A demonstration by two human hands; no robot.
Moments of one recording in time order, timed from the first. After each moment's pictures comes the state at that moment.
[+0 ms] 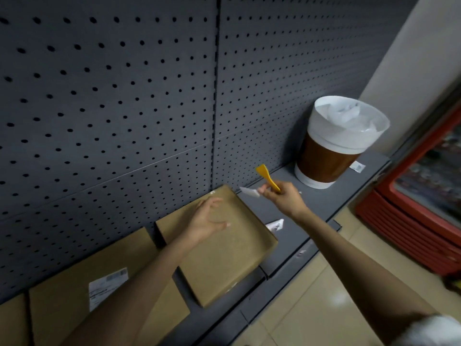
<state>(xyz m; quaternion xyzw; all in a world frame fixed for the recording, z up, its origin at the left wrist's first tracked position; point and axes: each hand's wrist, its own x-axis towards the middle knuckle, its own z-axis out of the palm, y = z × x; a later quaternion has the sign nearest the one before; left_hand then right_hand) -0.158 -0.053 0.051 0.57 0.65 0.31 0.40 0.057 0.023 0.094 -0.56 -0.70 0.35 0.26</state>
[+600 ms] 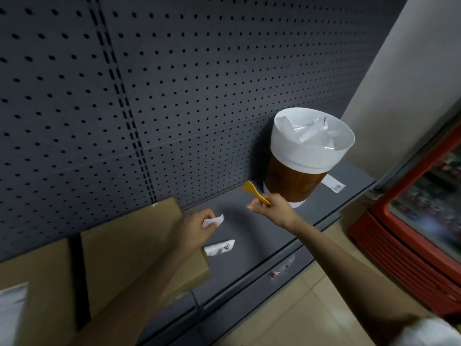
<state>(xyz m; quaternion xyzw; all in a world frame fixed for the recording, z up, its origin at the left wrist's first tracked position) -0.006 0.022 0.032 0.59 0.71 0.29 0.26 0.206 0.119 0.078 -0.48 -0.76 0.41 0.17</state>
